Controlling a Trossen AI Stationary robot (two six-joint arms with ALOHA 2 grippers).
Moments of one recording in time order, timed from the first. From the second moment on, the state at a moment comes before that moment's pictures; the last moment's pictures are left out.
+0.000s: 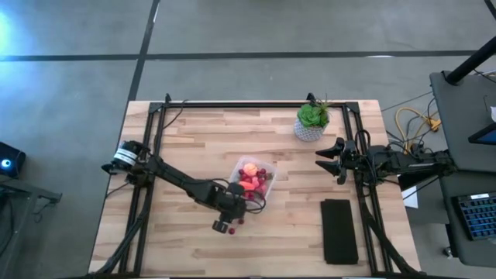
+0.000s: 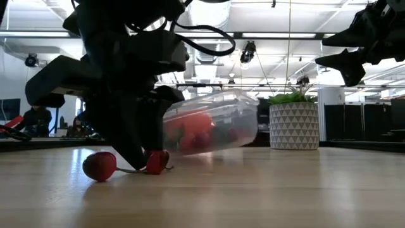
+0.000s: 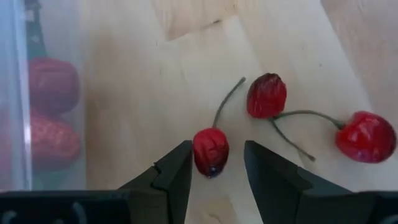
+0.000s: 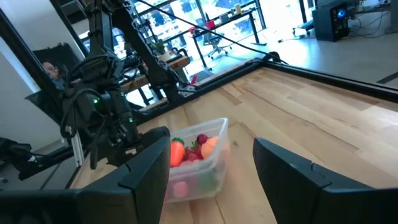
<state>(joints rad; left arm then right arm) -0.33 1.84 1.07 -0.32 -0.02 0.06 0.08 0.08 0.14 -0.12 0.24 0.41</state>
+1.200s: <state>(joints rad) -0.33 1.83 1.09 -0.33 -0.05 0.05 0.08 0.08 0.14 -0.12 0.24 0.41</state>
